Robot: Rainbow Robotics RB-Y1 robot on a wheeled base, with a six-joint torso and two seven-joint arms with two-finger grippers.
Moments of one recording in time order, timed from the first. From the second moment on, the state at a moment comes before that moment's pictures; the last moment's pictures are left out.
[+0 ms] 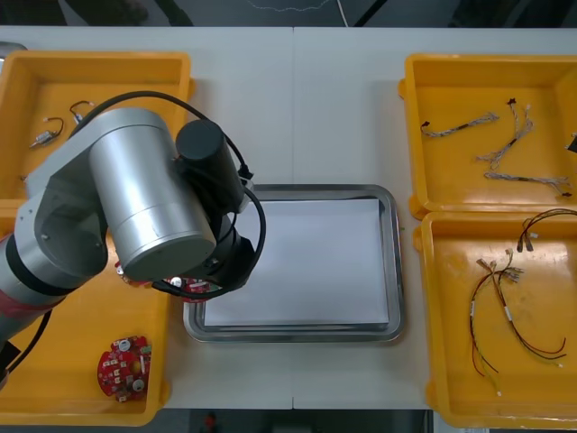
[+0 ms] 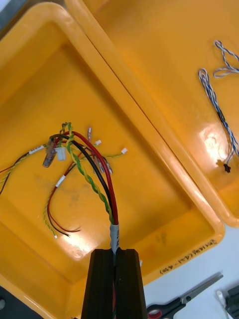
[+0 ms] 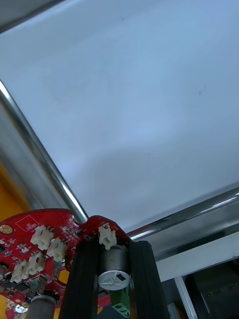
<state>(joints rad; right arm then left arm) -0.20 -0.99 -0.33 -2.23 -1.11 1.91 2.01 -0.66 0.57 -0.64 -2.15 0.67 1.91 -0.82</state>
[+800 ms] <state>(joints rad) -0.28 -0.99 -0.23 -2.23 -1.11 1.92 2.01 -0.69 0.50 -0.86 -1.91 0.57 1.67 -0.73</state>
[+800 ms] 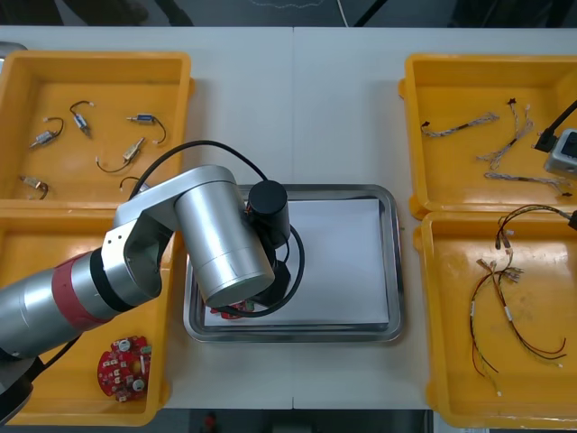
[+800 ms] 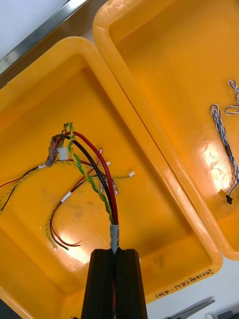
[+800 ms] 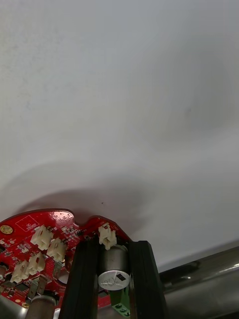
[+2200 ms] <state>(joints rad) -0.49 -0.95 0.01 -2.25 -1.10 1.92 1.99 -0.69 0.53 -0.36 -2.10 0.65 1.91 -0.61</state>
